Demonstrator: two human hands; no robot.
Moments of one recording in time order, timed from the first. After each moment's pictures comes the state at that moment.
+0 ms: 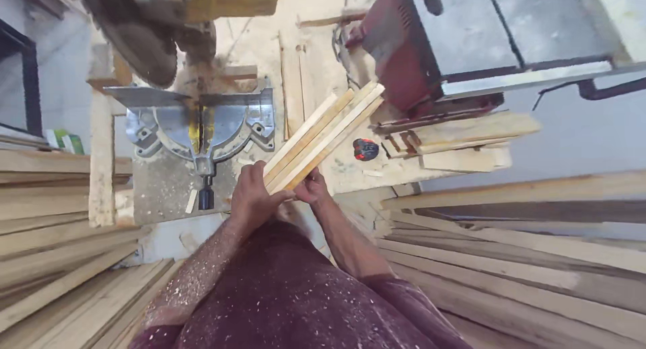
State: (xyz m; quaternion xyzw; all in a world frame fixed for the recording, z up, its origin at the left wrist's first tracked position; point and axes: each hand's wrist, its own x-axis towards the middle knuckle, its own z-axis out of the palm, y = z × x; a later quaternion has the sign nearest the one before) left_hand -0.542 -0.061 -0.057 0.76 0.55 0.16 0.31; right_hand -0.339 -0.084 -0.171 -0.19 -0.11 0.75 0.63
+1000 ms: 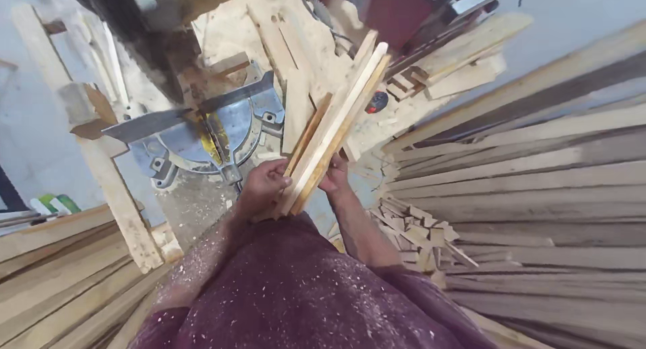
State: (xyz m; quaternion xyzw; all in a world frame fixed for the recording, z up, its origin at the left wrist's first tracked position) left_hand -0.639 0.025 -0.094 0.67 0.30 0.12 0.67; right_hand -0.427 -0.100 -0.160 -0.23 -0.12 0.60 0.76
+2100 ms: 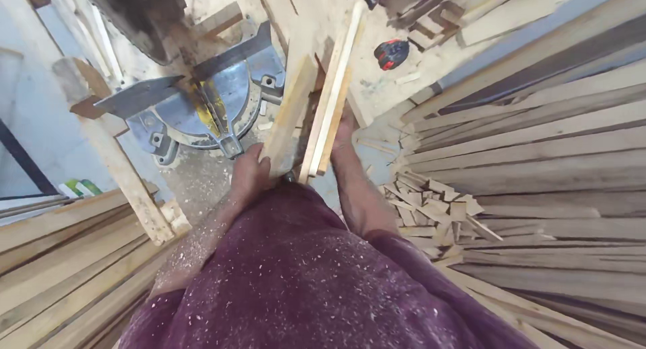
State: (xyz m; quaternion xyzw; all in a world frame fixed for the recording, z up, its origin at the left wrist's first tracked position) left_hand -0.669 0.007 -0.101 0.78 0.45 0.00 0.43; right_hand -0.406 -0.077 -0.199 -0.28 -0.10 0.49 0.82
